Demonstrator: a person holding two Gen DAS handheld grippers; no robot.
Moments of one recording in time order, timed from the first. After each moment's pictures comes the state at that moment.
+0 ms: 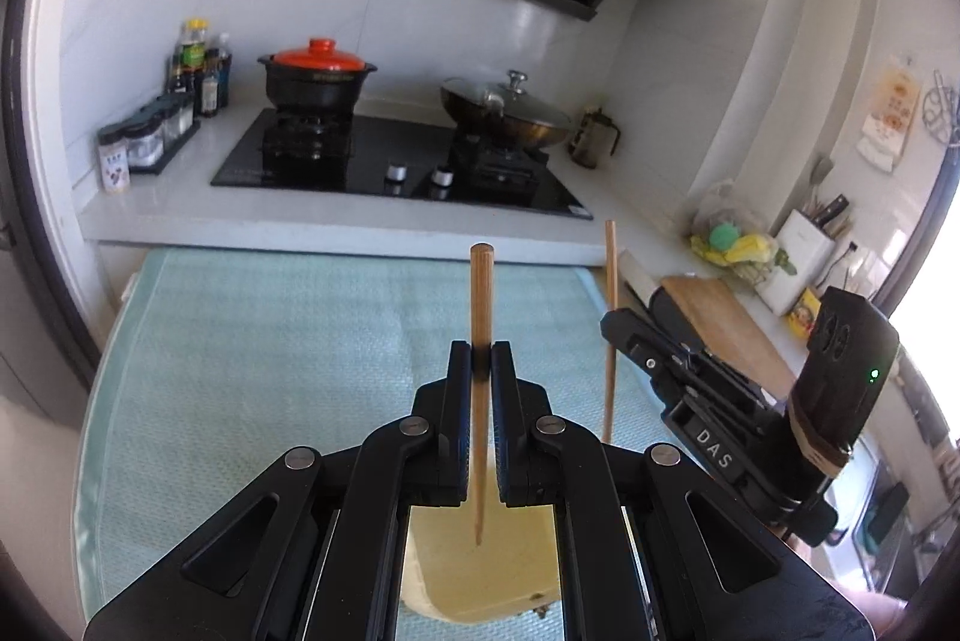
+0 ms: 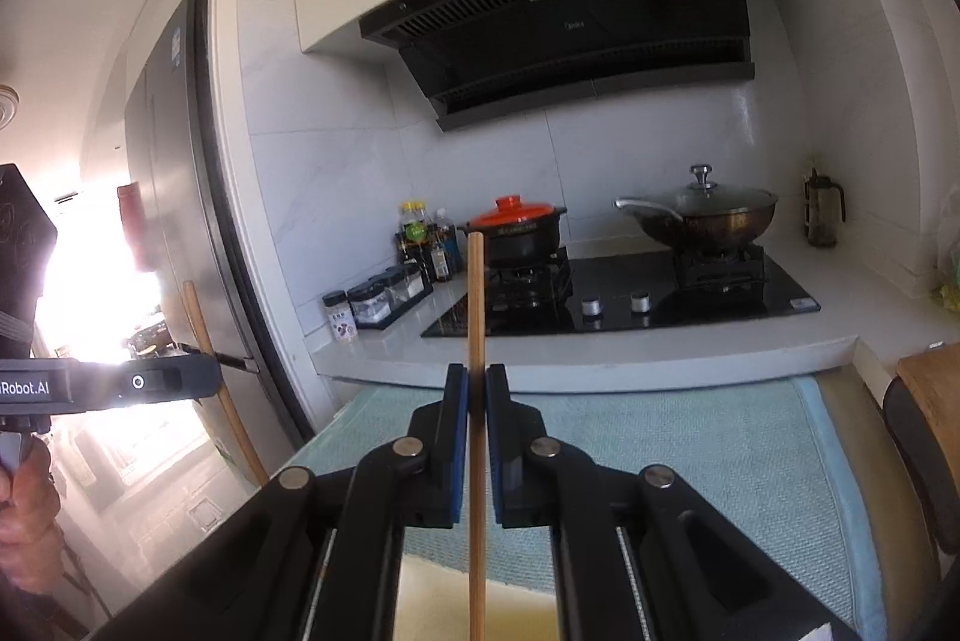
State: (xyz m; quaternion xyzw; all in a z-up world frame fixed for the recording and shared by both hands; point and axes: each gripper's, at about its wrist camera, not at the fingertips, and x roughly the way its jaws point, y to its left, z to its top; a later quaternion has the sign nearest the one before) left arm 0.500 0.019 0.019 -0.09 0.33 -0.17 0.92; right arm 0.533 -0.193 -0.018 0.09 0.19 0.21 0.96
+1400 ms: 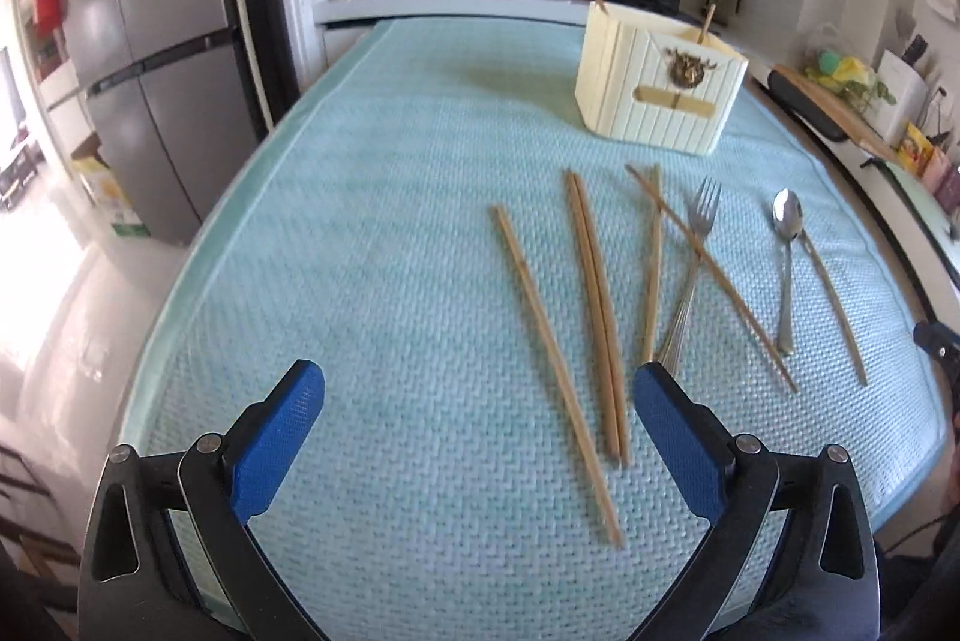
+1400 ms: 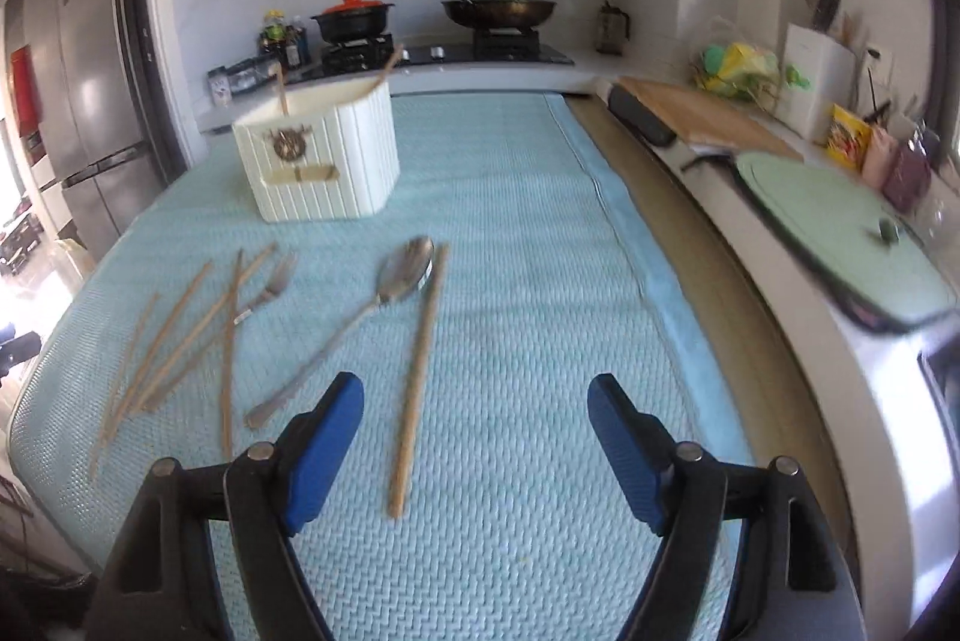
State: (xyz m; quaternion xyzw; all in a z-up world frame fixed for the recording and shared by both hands) left arm 0.143 0.076 -0.154 -0.04 0.43 0.02 0.90; right arm 0.149 -0.303 -0.155 0.04 0.39 0.01 0.92
